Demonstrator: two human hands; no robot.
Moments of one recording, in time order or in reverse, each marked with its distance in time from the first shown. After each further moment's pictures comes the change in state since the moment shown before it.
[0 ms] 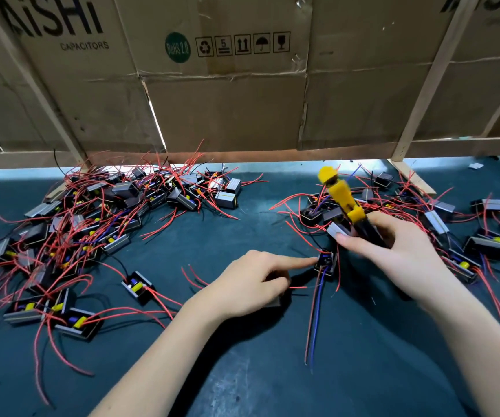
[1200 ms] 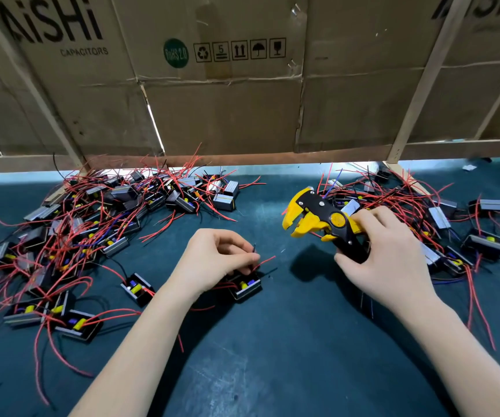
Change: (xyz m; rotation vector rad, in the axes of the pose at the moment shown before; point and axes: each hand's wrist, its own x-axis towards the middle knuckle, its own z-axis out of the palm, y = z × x) left_hand -0.013 -0.024 -0.026 -0.491 0.400 -0.338; right_hand 0.001 0.015 0.017 -0.582 0.272 -0.308
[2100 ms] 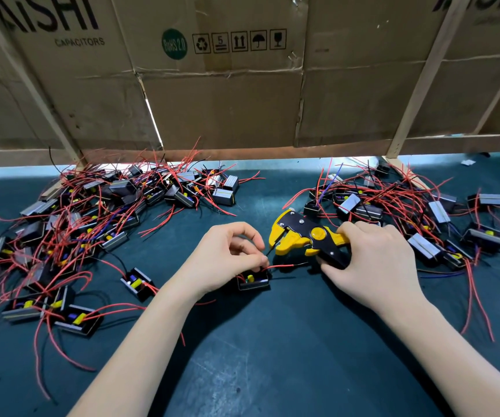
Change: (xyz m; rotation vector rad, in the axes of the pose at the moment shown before) left_hand -0.003 0.003 0.005 0.010 -0.137 0.099; right_hand -0.009 -0.010 0.015 -0.253 -0.031 -0.078
